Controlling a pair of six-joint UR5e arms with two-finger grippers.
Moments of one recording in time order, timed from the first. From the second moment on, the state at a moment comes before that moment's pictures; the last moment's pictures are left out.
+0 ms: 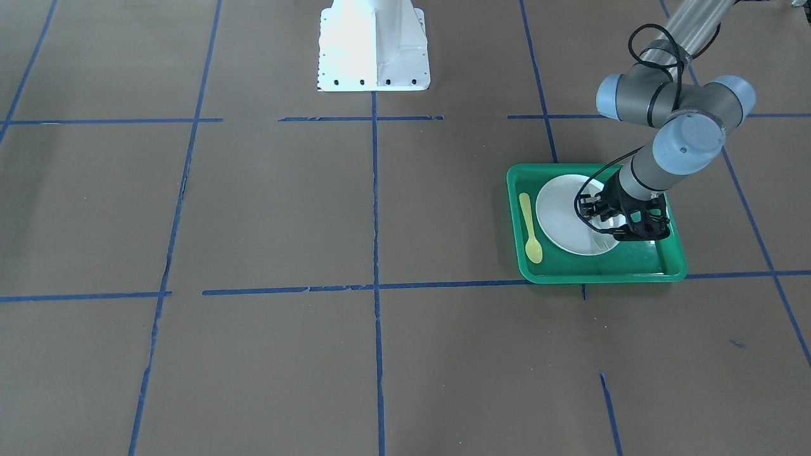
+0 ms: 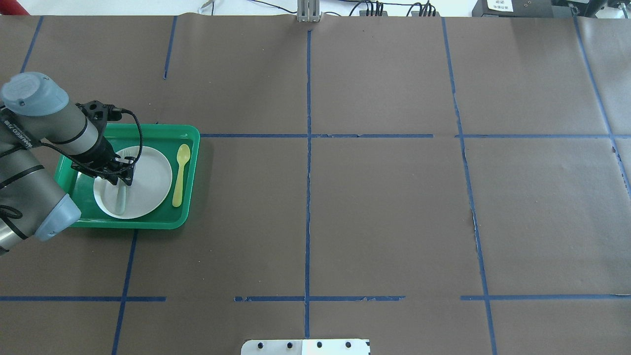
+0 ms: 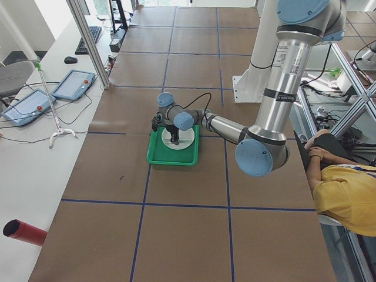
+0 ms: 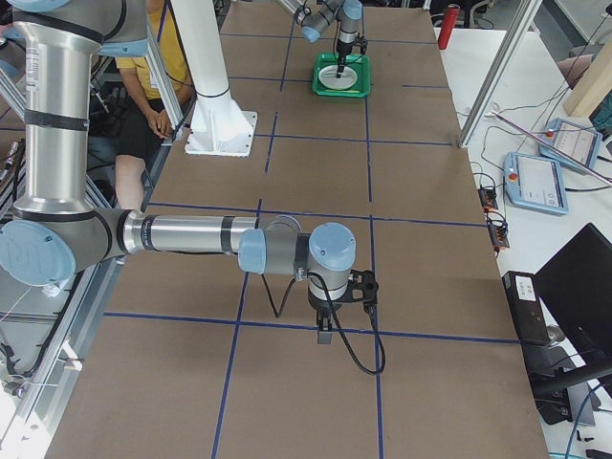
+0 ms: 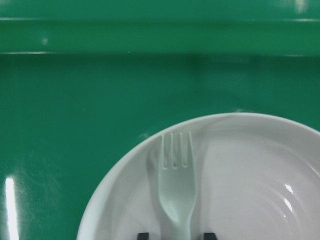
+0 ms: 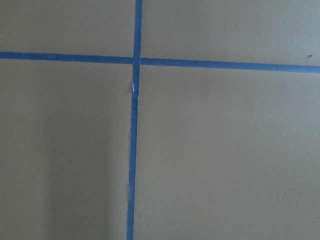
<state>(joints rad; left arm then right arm) -0.84 -1.81 -1.59 -1.82 -2.20 -0.84 1.60 -1.69 1.72 -1.63 2.29 -0.06</state>
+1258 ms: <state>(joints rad) -0.94 -1.67 -1.71 -1.82 -2.20 -0.77 1.60 -1.69 1.72 -1.63 2.29 -0.06</state>
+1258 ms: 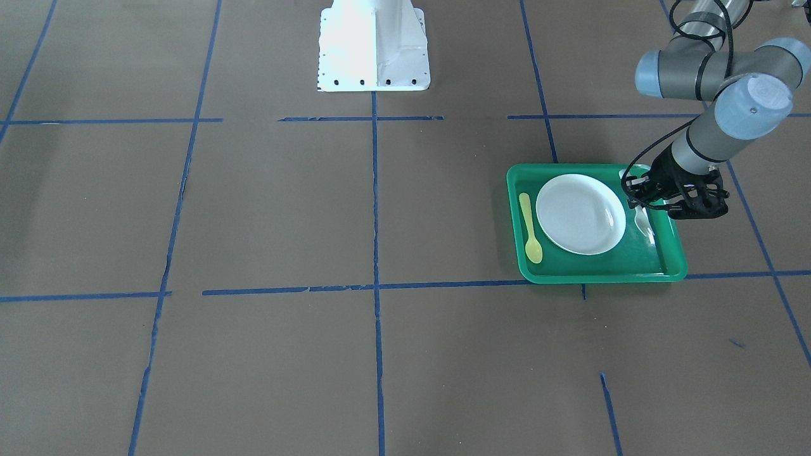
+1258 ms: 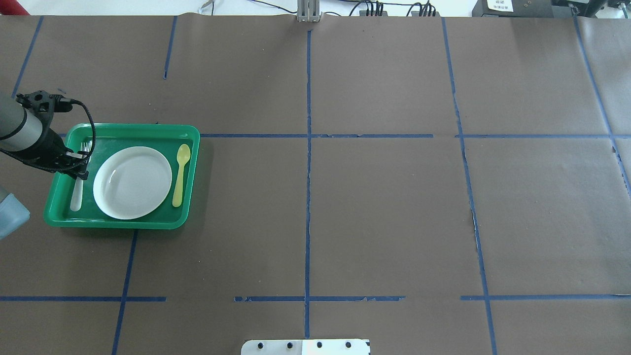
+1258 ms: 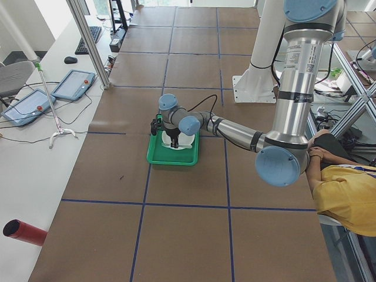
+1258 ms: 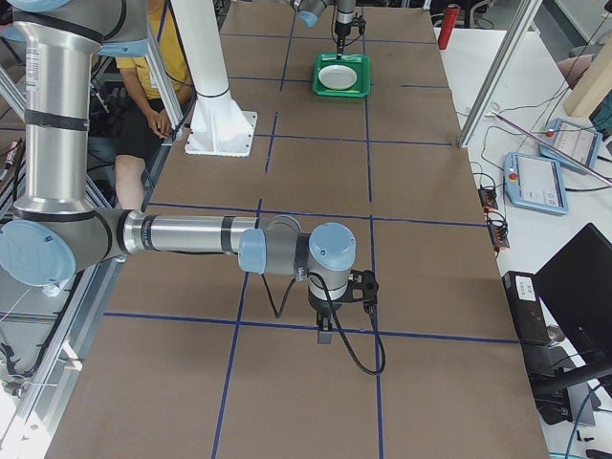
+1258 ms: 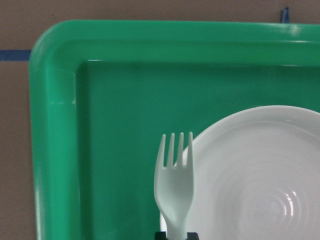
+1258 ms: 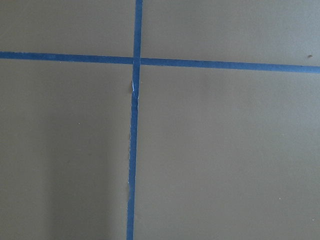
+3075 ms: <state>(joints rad) -0.94 -1.72 -1.55 -1.88 -2.20 -0.76 1.60 -1.69 1.72 -1.63 2.29 -0.06</state>
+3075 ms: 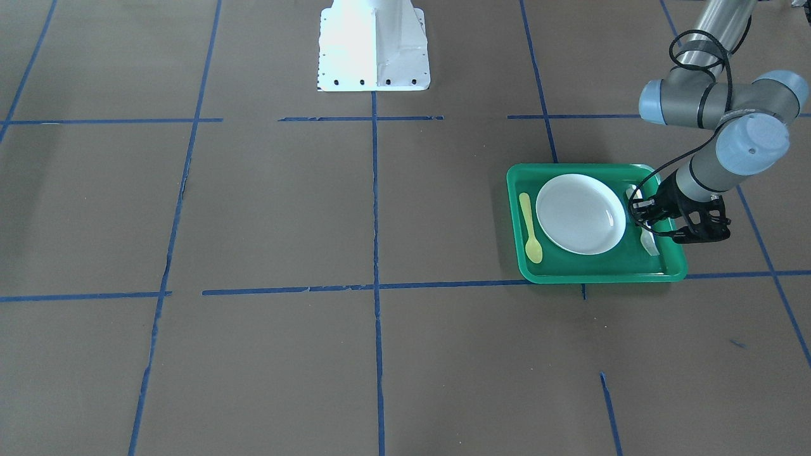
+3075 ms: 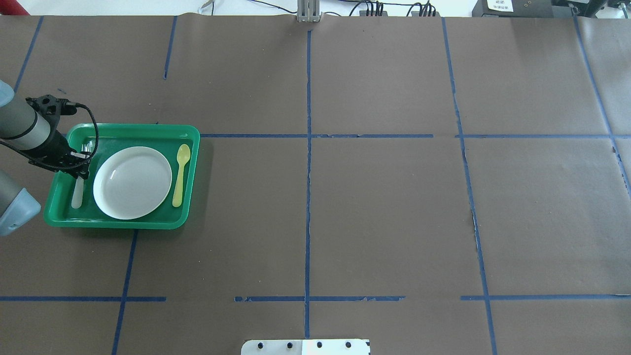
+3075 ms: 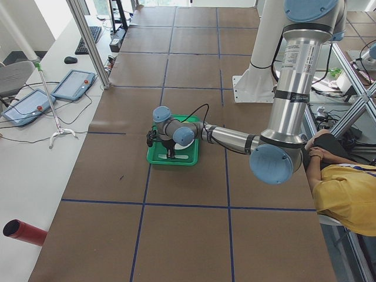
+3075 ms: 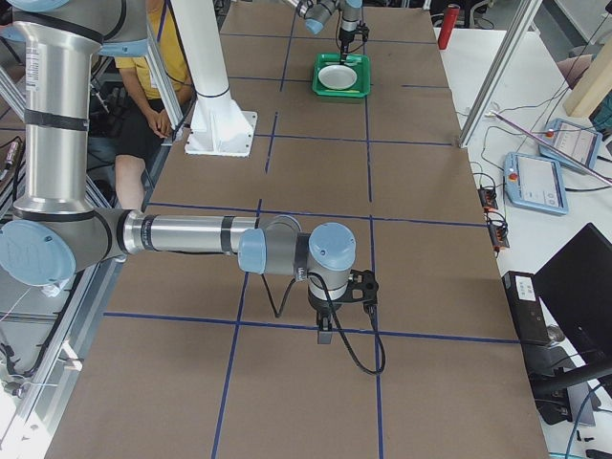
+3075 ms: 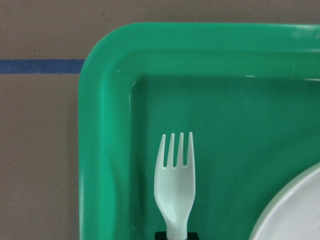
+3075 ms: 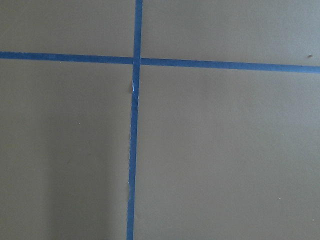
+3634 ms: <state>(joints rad) -0.99 -1.72 -1.59 -1.88 -2.21 -0.74 1.60 -1.69 1.72 -1.63 2.29 -0.06</state>
